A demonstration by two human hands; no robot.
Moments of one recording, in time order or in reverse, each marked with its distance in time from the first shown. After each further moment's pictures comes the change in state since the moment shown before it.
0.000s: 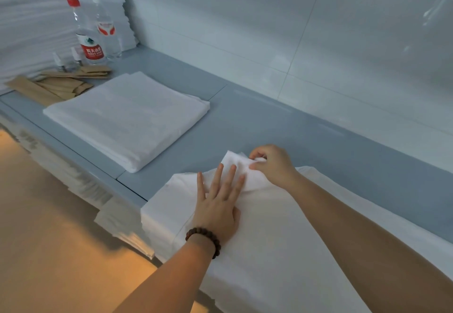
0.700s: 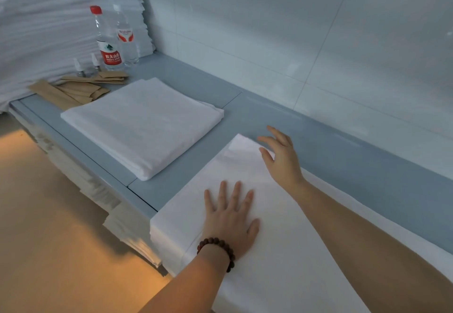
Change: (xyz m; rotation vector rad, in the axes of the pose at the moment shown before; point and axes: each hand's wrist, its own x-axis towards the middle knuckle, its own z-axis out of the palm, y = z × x) left_hand 0.011 -0.007 0.026 -0.028 -0.211 -0.110; right_hand 0.048 0.014 0.025 -0.082 0.316 -0.292
